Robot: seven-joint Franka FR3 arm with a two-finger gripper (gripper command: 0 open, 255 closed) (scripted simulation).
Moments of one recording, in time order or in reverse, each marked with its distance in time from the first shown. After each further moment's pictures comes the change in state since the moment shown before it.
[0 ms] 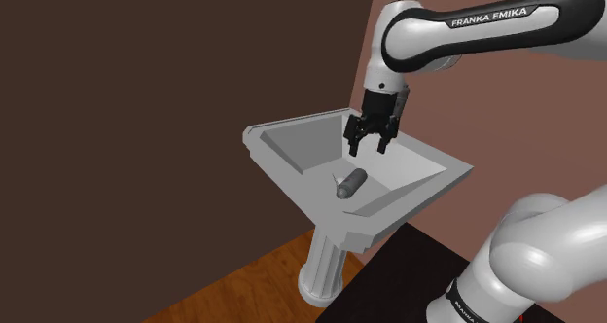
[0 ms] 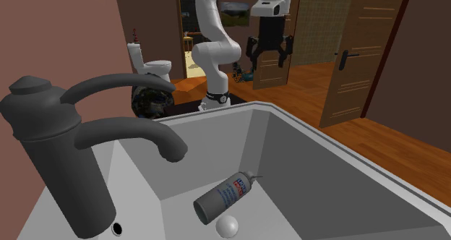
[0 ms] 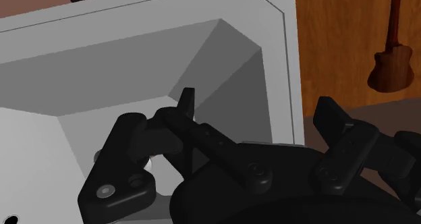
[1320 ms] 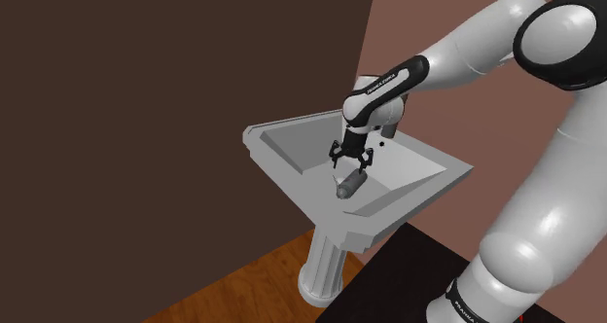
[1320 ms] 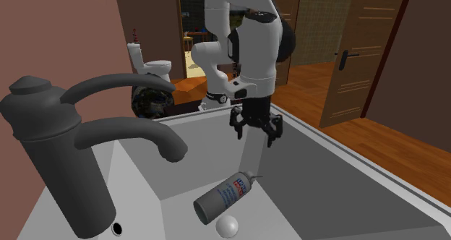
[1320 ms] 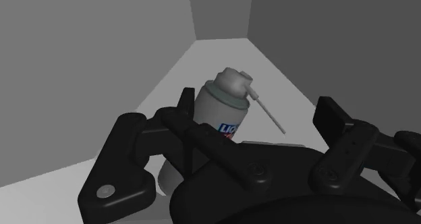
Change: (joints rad) arm -0.177 0.617 -0.071 0.111 -0.019 0.559 0.367
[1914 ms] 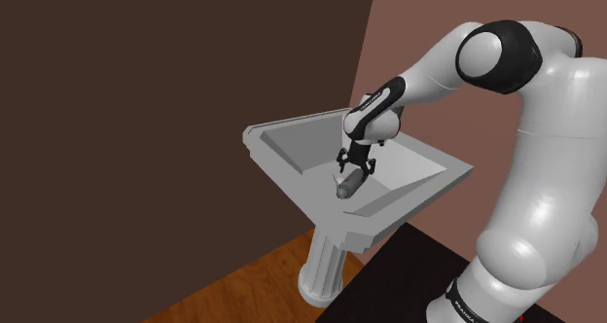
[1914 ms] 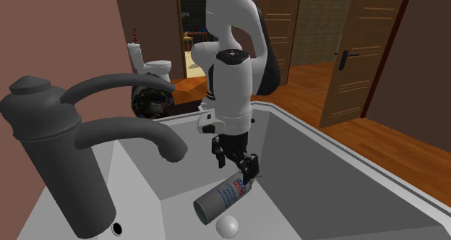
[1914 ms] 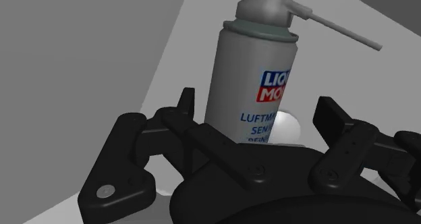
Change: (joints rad) arm -0.062 0.252 -0.069 0.118 0.040 0.152 0.123
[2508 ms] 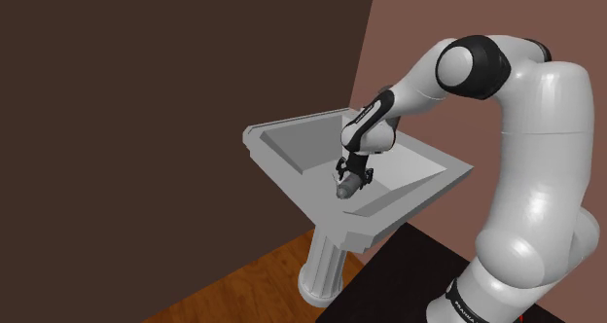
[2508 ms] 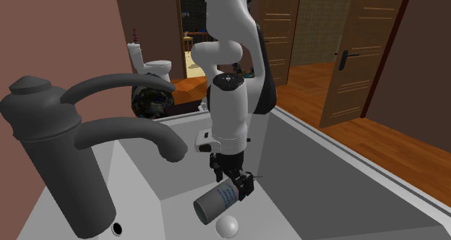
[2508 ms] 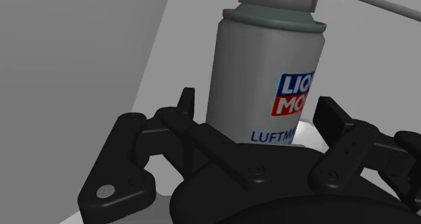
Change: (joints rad) arm -0.018 0.127 0.007 0.033 0.032 0.096 -0.001
